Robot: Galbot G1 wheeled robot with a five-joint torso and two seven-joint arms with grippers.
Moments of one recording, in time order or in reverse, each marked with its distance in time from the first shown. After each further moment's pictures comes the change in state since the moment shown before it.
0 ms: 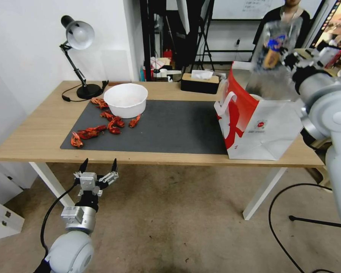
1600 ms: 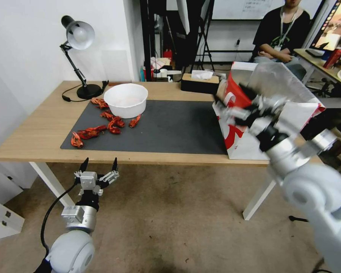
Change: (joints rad) left arm -0.003 -0.012 -0.002 -0.002 -0.003 0.002 0.001; right arm -0.605 -0.009 -0.114 0.288 -0.810 0.311 -0.680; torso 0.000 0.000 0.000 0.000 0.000
